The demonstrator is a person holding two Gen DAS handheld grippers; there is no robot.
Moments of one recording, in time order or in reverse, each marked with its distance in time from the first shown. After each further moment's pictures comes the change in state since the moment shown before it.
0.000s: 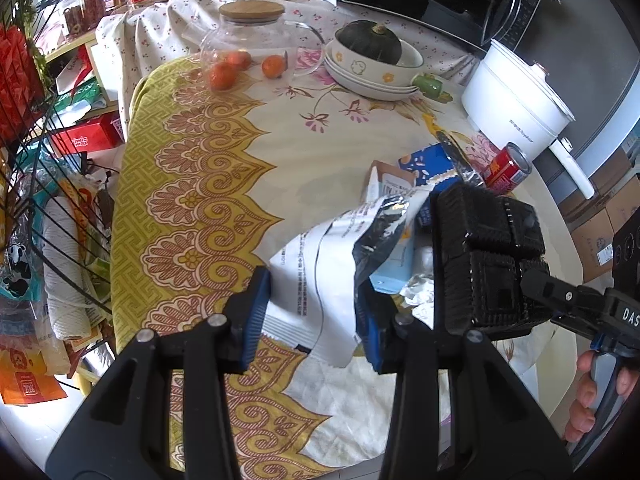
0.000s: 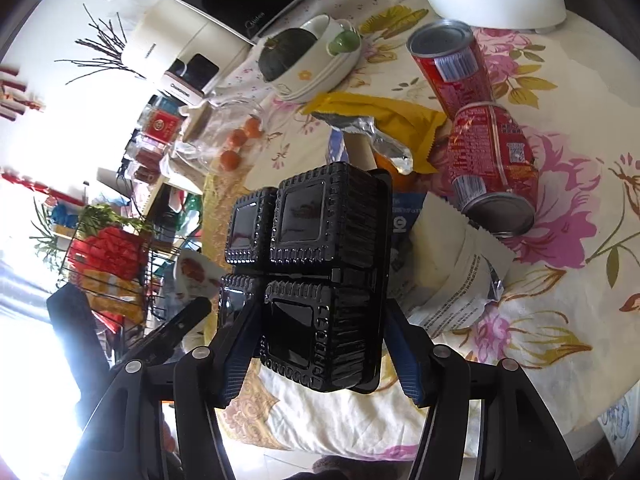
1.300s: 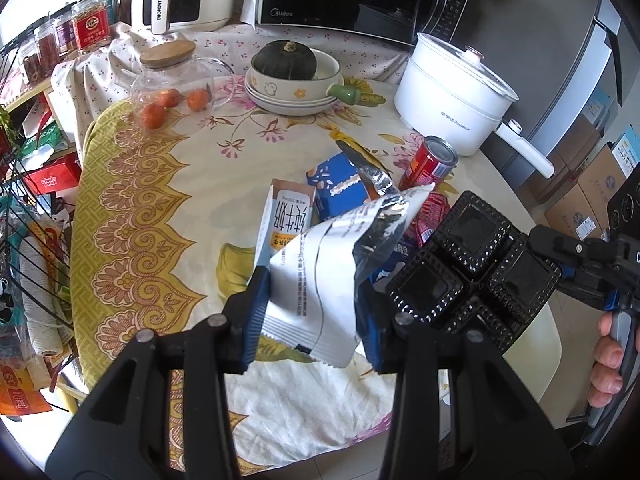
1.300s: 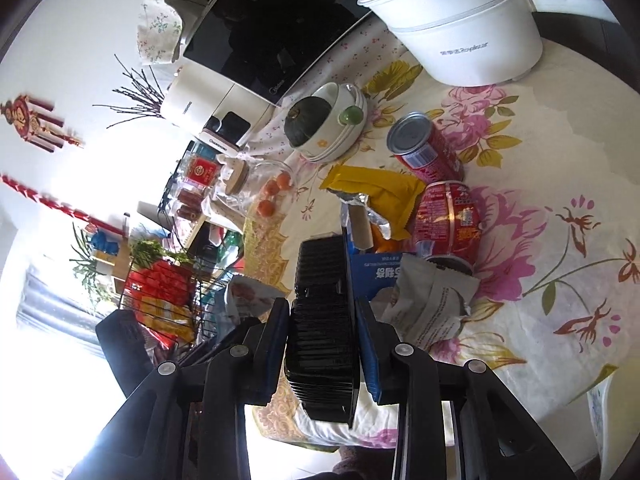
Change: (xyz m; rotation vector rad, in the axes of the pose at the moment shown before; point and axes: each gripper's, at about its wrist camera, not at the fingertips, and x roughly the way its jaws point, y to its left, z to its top) left arm -0.018 -0.074 -0.001 0.109 -0.050 -0.080; right arm -0.085 -0.032 0.018 0.025 -0.100 0.122
